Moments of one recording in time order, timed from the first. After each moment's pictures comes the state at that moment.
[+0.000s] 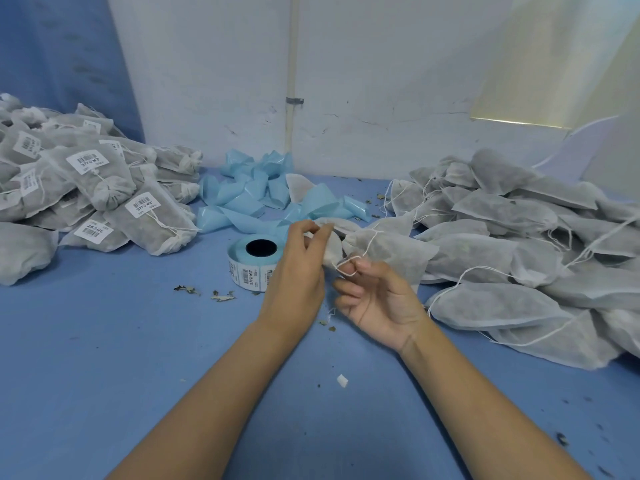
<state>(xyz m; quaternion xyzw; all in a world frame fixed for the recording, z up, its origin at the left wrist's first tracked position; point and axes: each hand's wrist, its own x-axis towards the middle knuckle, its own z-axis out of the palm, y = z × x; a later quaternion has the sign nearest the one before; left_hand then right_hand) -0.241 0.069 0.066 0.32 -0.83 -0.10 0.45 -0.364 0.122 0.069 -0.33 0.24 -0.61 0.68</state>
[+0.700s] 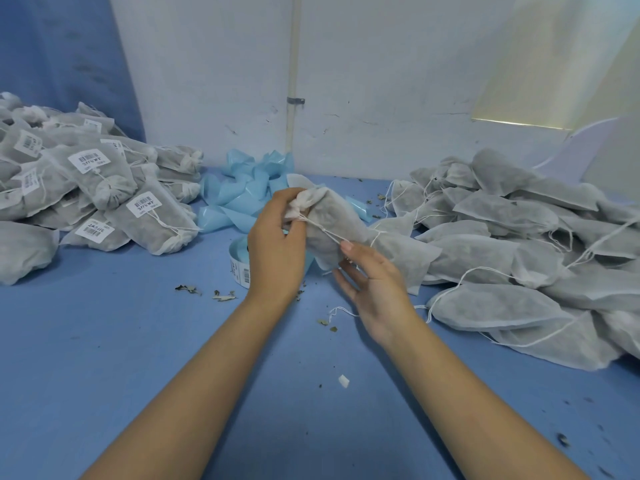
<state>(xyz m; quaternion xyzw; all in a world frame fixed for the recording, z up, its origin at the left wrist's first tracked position) -0.237 0.055 0.097 0.33 -0.63 -0.33 0.62 -0.349 0.110 0.073 -0.28 0.44 -0.71 0.48</state>
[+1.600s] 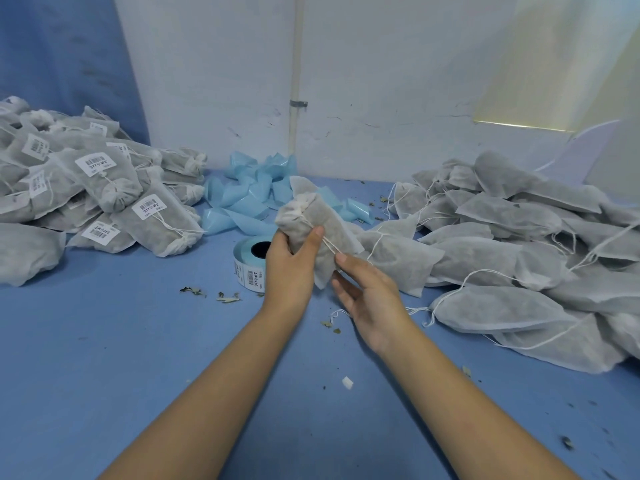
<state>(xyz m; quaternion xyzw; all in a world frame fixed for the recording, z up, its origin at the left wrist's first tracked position) -0.247 0.059 0.077 0.33 -0.50 -0.54 0.59 -0.343 0.109 0.063 -0.23 0.42 -0.72 0.51</state>
